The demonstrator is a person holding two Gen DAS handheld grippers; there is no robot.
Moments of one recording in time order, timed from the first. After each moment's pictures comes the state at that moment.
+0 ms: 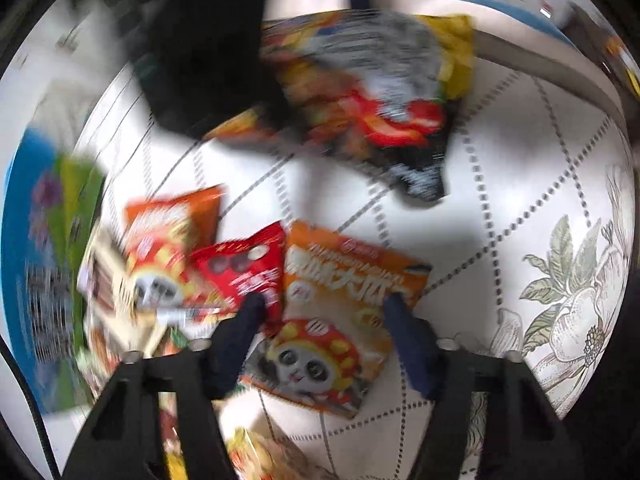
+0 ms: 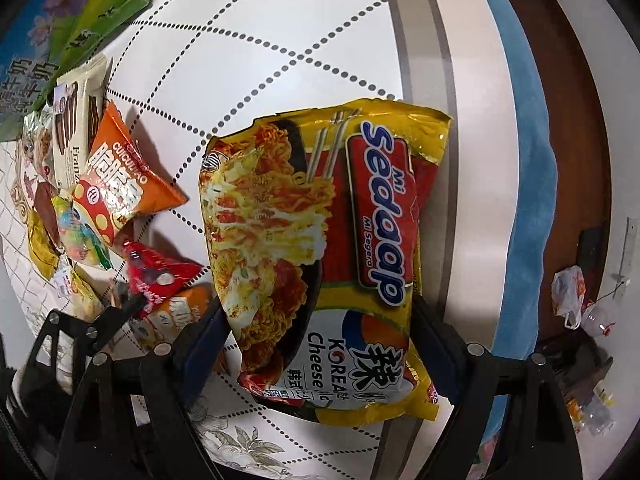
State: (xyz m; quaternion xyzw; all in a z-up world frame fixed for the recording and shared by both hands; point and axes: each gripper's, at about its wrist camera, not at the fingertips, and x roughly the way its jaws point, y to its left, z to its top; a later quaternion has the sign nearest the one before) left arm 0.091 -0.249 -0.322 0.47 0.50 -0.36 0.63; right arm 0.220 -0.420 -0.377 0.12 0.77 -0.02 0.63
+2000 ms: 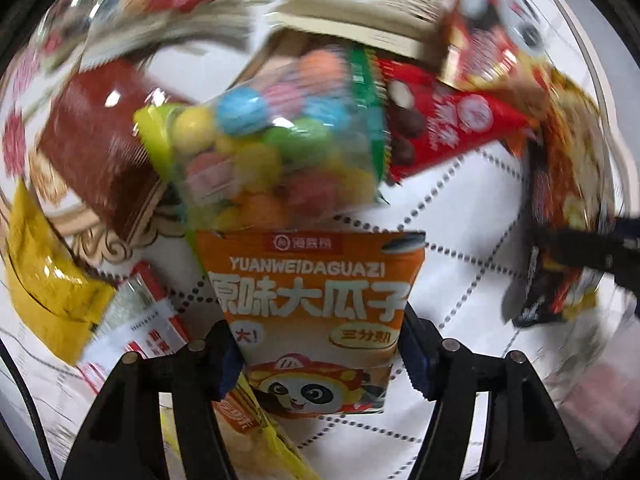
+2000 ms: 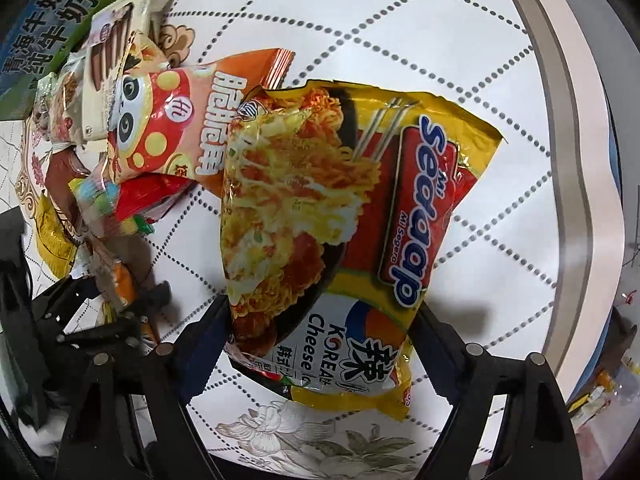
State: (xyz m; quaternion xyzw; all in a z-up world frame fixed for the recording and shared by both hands) left arm 0.409 0.069 -0.316 0.14 0.74 -0.17 0.64; right arm 0.157 -0.376 -0.297 0.16 0.76 -0.05 0.63
